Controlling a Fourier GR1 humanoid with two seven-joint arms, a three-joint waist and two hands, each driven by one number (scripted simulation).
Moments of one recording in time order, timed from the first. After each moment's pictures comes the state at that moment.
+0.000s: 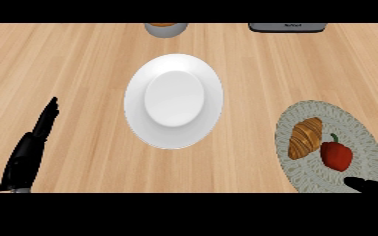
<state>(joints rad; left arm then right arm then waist) 0.08 0.52 -0.14 -1.46 0.07 0.24 -0.15 0.35 -0.58 -0.11 -1.98 0.09 -0.28 0.82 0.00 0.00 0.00</state>
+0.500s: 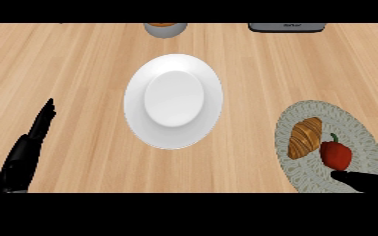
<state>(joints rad) 0.10 0.49 -0.08 -1.45 0.03 0.19 -0.18 0.24 -0.50 -0.11 -1.75 0.11 -0.14 0.68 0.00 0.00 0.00</state>
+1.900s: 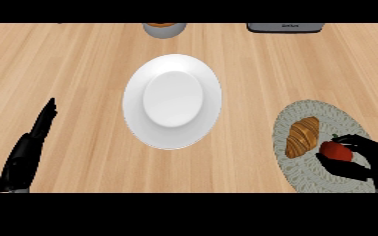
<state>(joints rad) 0.10 0.35 0.07 -1.49 -0.14 0.06 -0.13 0.10 -0.32 -0.20 -1.43 0.27 -0.07 0.42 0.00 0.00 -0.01</state>
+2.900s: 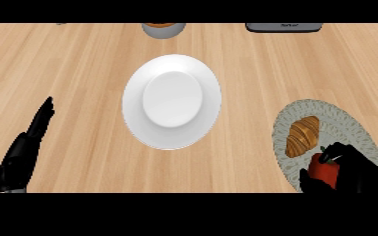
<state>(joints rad) 0.10 0.33 0.09 -1.52 -0.15 0.03 -0.11 0.24 -0.30 0.24 -1.95 1.15 -0.18 0.87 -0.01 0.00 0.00</state>
